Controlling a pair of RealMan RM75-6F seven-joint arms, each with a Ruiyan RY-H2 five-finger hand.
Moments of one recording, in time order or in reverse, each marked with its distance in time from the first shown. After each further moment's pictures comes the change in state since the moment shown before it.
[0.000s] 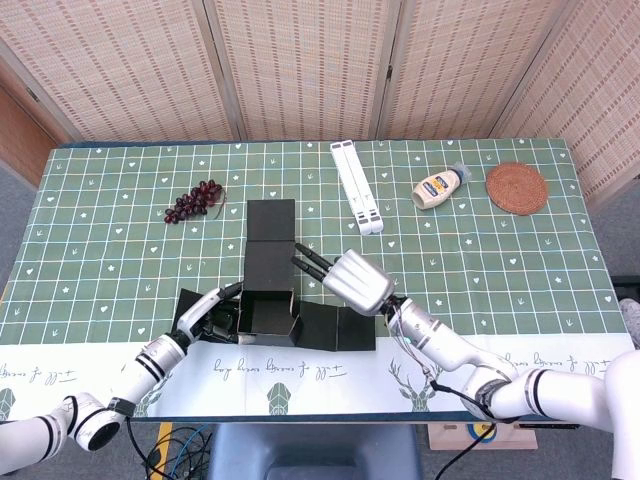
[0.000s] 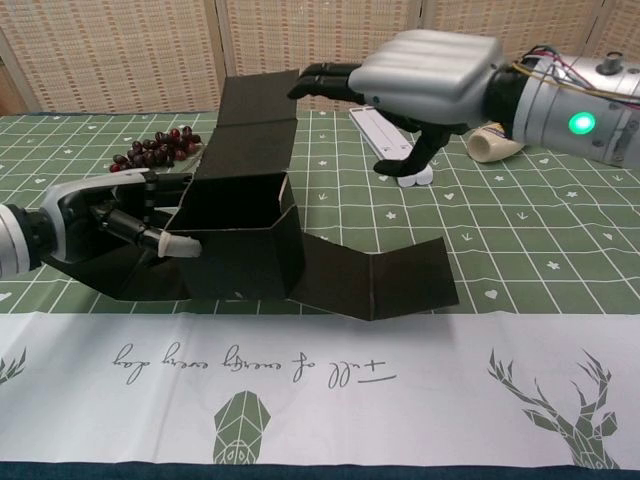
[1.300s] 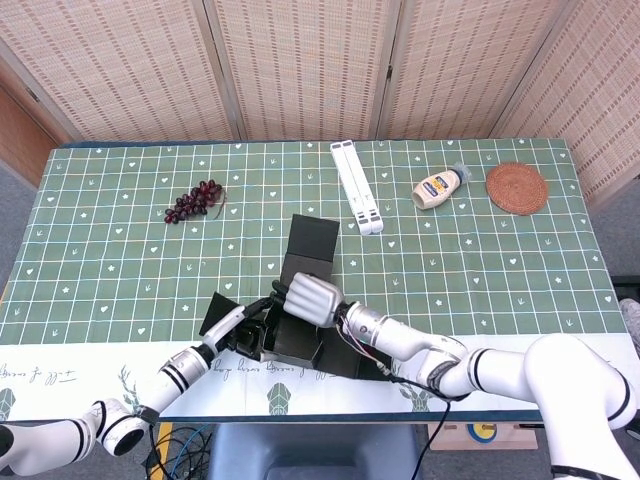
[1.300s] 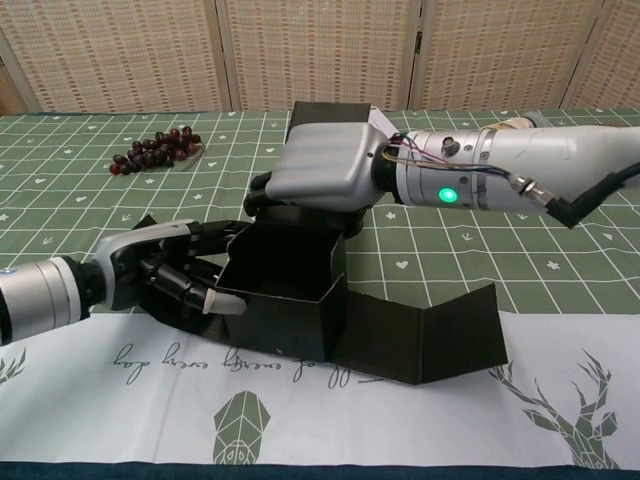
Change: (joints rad) left arm -0.009 -0.168 0.013 0.099 0.043 -0.050 0.033; right arm 0.219 -0.205 -0.045 0.241 -0.039 -0.235 -0.133
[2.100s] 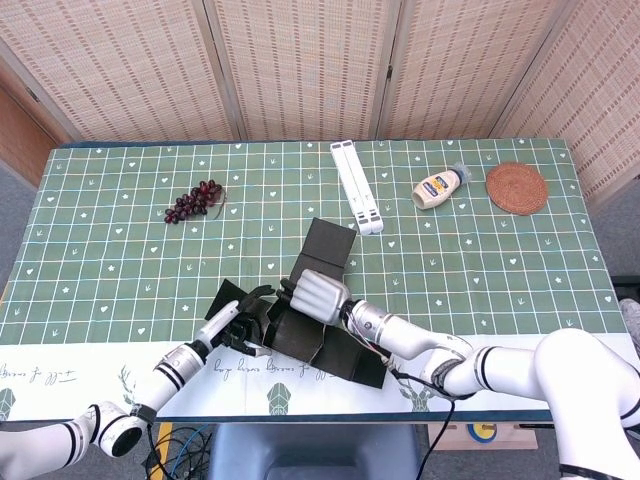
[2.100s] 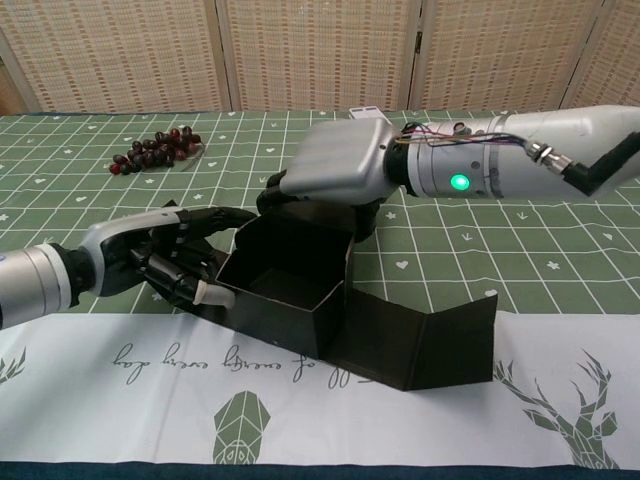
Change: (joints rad) left arm 0.037 0.041 -0.063 -0.073 -0.083 -0.041 0.200; right arm 0.022 0.065 -0.017 -0.075 0.111 -0.058 -0.018
